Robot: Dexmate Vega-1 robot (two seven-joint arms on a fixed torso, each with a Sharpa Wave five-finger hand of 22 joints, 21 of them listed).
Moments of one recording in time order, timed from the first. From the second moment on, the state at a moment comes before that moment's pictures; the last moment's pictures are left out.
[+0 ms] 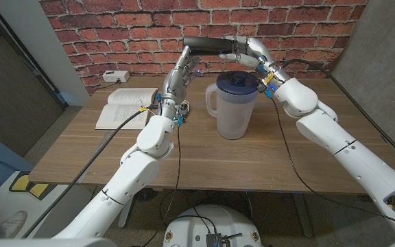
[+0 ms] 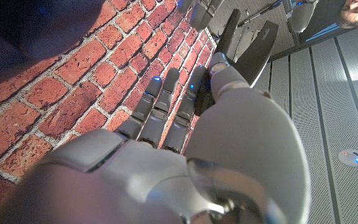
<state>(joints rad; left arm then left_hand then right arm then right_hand) 1.08 0.44 0.41 -2.09 -0.49 -0.13 0.37 0.41 -0.11 0.19 -0.11 0.20 0.22 0.06 0.22 0.25 0.37 -0.03 0.26 0.43 0.22 0.00 0.20 0.27 0.17 0.20 0.23 0.22 -0.76 -0.66 -0.41 -1.84 0.30 0.27 0.03 1.12 0.14 0.30 -0.13 0.18 0.86 -0.18 0.20 0.54 0.77 -0.18 0.81 0.59 0.66 -0.06 0.25 0.99 0.23 -0.04 0.91 0.19</state>
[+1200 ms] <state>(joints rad) 1.07 0.42 0.43 -2.04 -0.58 -0.23 0.29 0.45 -0.07 0.20 -0.12 0.21 0.30 0.01 0.27 0.27 0.45 -0.10 0.31 0.48 0.22 -0.02 0.23 0.27 0.16 0.20 0.23 0.21 -0.78 -0.66 -0.41 -1.84 0.28 0.29 0.02 1.12 0.14 0.30 -0.13 0.19 0.87 -0.19 0.21 0.53 0.77 -0.18 0.79 0.60 0.64 -0.06 0.24 1.00 0.21 -0.04 0.91 0.19</state>
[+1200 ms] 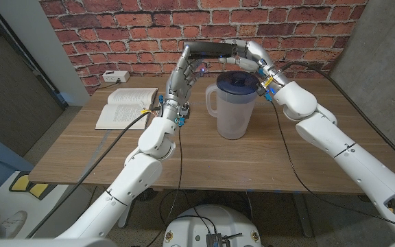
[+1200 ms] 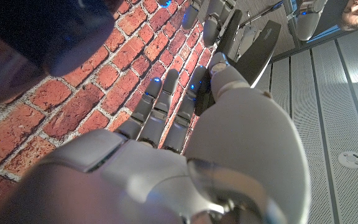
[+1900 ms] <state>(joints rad) 1.08 0.40 0.43 -2.05 -0.59 -0.25 0.31 0.46 -0.07 0.21 -0.12 0.21 0.37 0.00 0.29 0.28 0.51 -0.12 0.34 0.50 0.25 -0.04 0.25 0.27 0.17 0.19 0.23 0.21 -0.79 -0.65 -0.41 -1.82 0.28 0.33 0.03 1.12 0.14 0.30 -0.13 0.19 0.88 -0.19 0.21 0.52 0.78 -0.19 0.79 0.60 0.64 -0.06 0.24 1.01 0.21 -0.04 0.91 0.19</state>
